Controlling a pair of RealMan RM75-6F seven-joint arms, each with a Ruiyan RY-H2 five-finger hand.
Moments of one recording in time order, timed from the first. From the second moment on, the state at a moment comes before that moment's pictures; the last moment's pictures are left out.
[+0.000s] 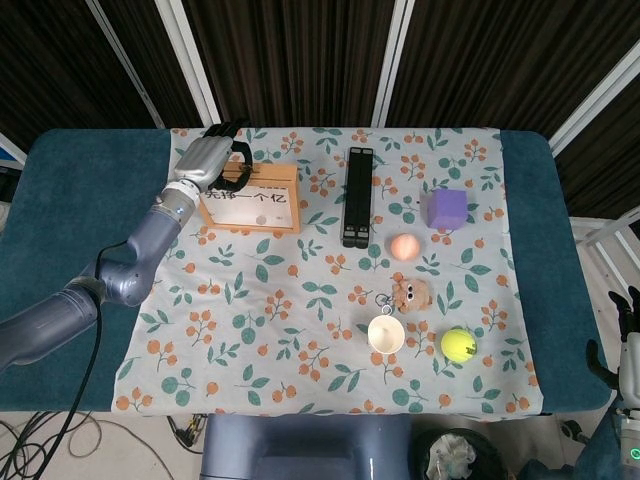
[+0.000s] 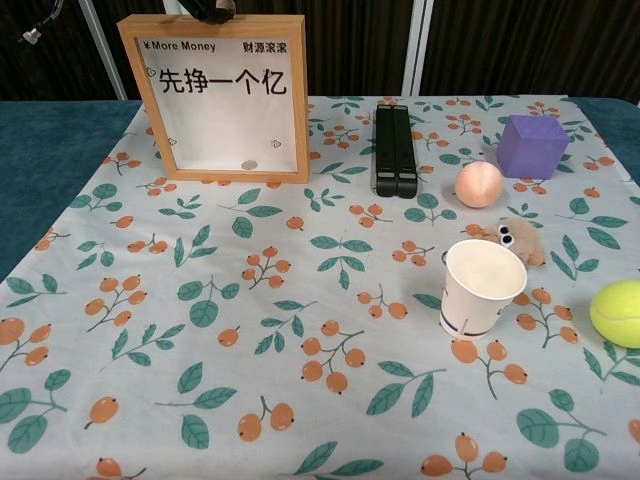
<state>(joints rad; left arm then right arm) -1.15 -1.42 -0.33 -1.03 0.91 0.52 -0.10 0.01 -1.09 0.17 -1.78 -1.21 1.52 -0.15</state>
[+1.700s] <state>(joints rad) -1.15 -1.43 -0.33 -1.01 0.93 0.53 -0.09 0.01 -1.09 0.17 -1.79 -1.20 1.51 -0.15</state>
